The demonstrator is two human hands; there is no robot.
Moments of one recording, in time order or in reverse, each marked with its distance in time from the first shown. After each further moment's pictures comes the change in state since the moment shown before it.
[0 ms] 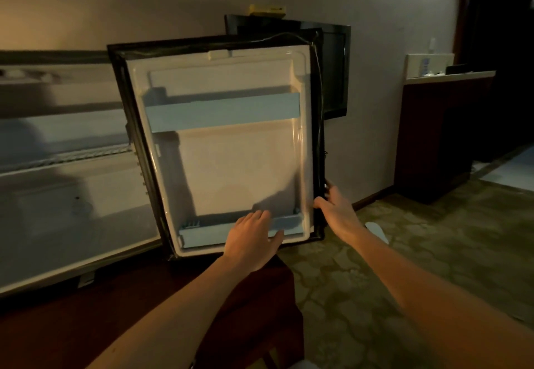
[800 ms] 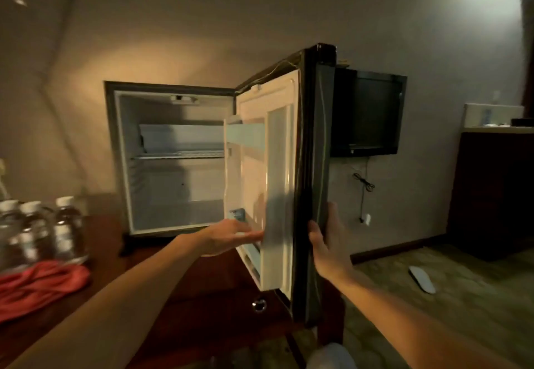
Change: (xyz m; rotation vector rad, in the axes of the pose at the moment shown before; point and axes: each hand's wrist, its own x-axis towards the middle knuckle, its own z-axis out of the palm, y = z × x) left_hand -0.176 -0.107 -0.165 -0.332 -0.379 -0.155; right_hand -0.189 -0.095 0.120 0.058 0.023 -0.746
